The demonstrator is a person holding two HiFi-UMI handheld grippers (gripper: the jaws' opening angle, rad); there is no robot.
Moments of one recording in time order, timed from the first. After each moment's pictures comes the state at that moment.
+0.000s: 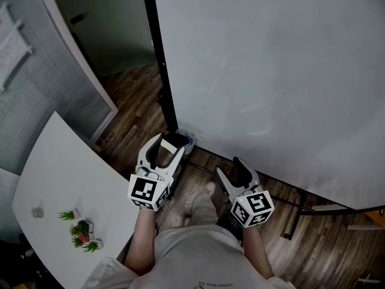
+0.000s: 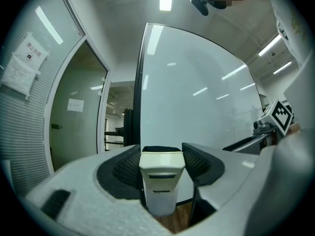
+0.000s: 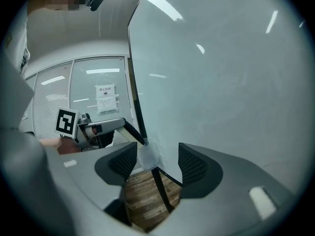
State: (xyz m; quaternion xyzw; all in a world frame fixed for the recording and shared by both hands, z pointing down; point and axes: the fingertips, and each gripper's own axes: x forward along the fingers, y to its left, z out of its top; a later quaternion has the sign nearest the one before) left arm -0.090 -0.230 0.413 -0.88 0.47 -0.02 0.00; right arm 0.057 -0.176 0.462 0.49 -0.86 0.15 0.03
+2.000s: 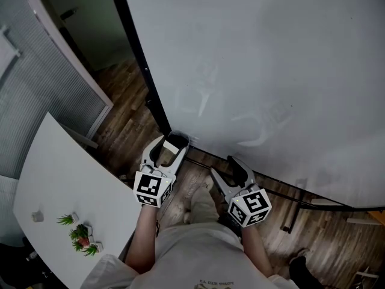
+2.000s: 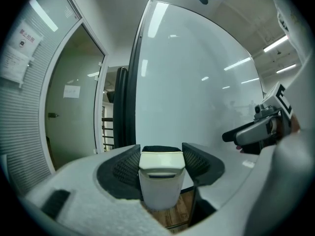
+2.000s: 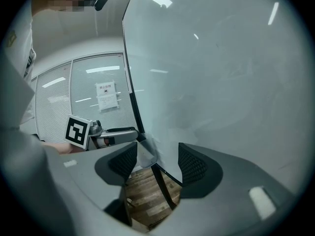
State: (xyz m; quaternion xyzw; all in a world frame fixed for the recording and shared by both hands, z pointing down) left arm -0.069 -0.269 0.476 -0.89 0.45 -0.08 -0.04; right arm 0.054 -0.202 0.479 0.46 -0.87 0.18 0.04
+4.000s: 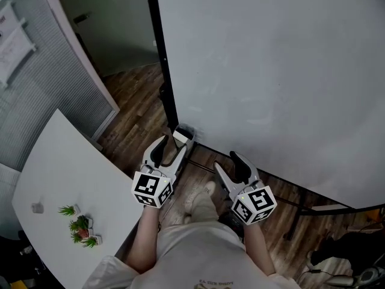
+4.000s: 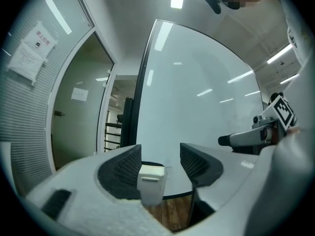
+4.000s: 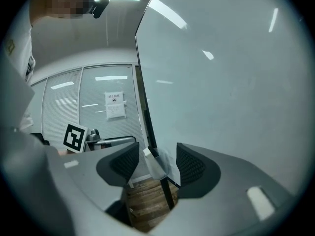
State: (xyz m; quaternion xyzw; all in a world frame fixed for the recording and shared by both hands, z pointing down) left arm -0.085 -0.217 0.432 -0.88 0.47 -0.01 -0.05; right arm 0.046 -0.165 0.426 0.45 -0.89 0.13 -0.01
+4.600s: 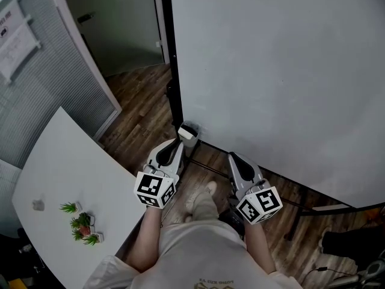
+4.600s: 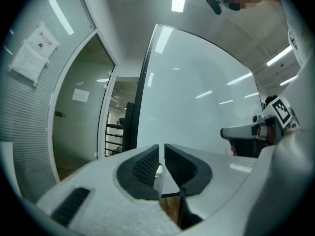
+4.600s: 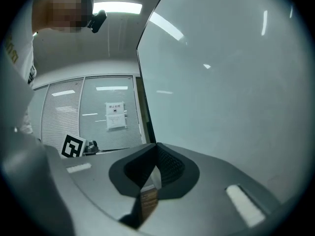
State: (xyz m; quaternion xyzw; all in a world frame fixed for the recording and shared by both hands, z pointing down) left arm -0.091 -0.200 0.425 -0.88 0.47 0.00 -0.05; right arm 0.047 -0.154 0.401 0.45 -0.88 0.11 -0.07
